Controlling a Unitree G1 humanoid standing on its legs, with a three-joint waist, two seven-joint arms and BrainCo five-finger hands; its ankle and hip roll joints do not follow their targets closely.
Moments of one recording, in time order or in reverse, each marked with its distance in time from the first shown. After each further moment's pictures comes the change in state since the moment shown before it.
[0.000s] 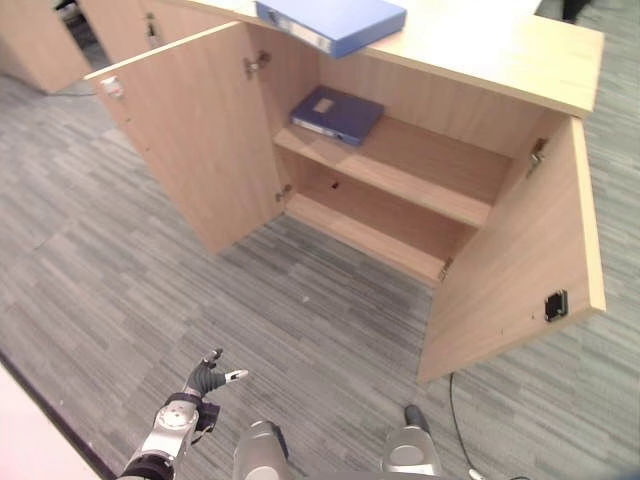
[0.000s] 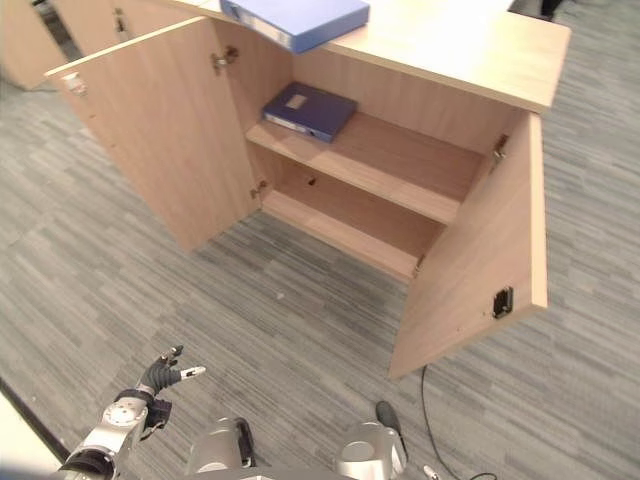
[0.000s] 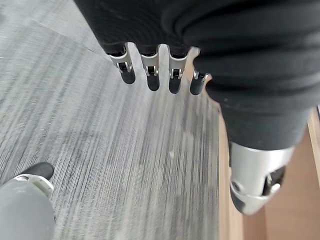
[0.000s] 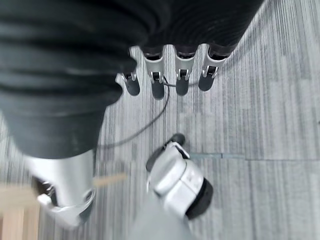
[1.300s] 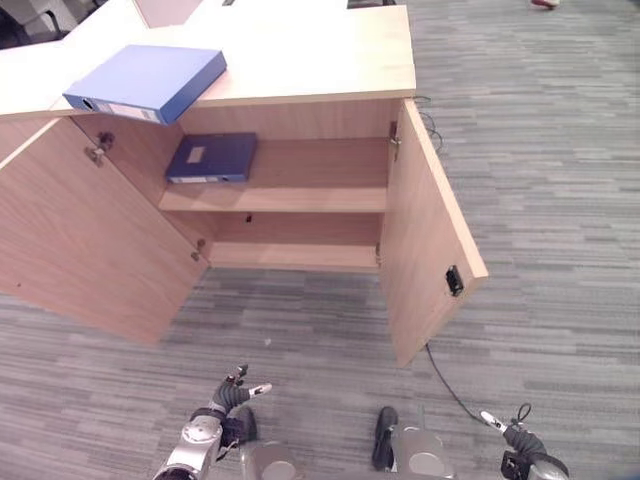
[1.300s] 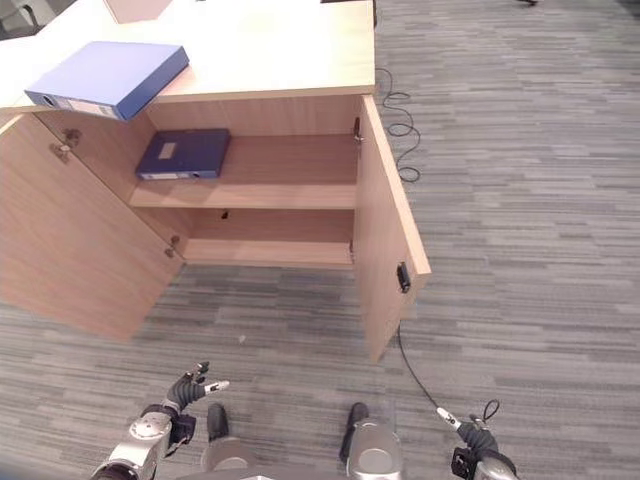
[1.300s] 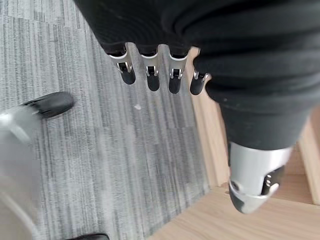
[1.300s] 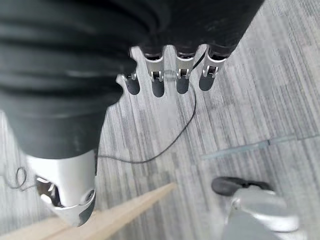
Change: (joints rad) left arm 0.033 -0.117 0.048 0.062 -0.013 0.009 -0.018; right arm -0.134 -0.128 0.146 -0.101 -0.002 -0.002 -0.002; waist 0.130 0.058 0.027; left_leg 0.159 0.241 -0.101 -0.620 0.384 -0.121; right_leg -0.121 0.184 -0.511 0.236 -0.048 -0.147
